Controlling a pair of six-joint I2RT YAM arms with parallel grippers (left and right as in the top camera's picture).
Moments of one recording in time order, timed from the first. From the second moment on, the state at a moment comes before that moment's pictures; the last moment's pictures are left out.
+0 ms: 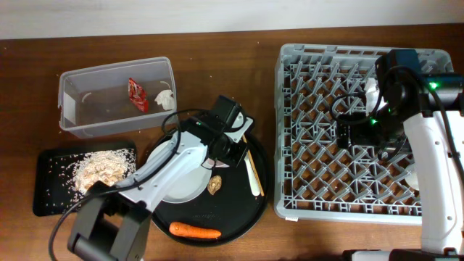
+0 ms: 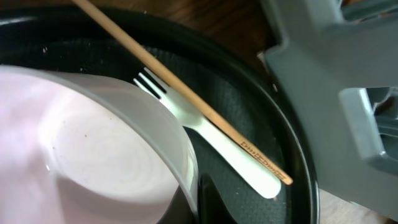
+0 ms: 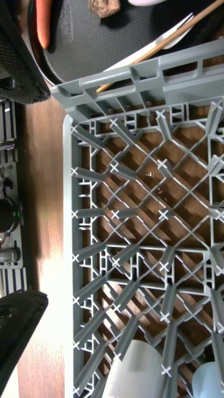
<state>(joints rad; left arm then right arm) -0.58 1.76 1.22 -0.69 0.24 -0.05 -0.02 1.52 1.68 -1.64 -0.02 0.10</state>
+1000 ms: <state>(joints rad) 0.04 1.38 1.29 -1.24 0.21 -0.07 0.28 1.56 1.68 -1.45 -0.28 0.08</state>
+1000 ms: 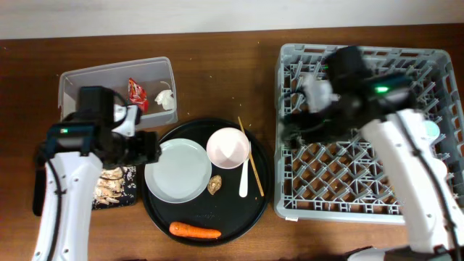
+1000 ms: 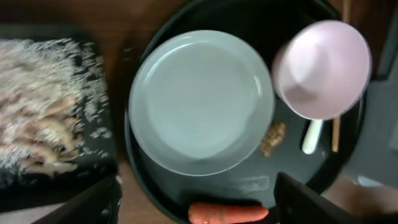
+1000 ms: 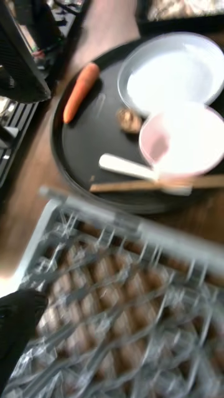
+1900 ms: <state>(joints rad) 0.08 1.38 1.22 -1.21 0.21 -0.07 0.58 2.16 1.68 -1.14 -0.15 0.44</state>
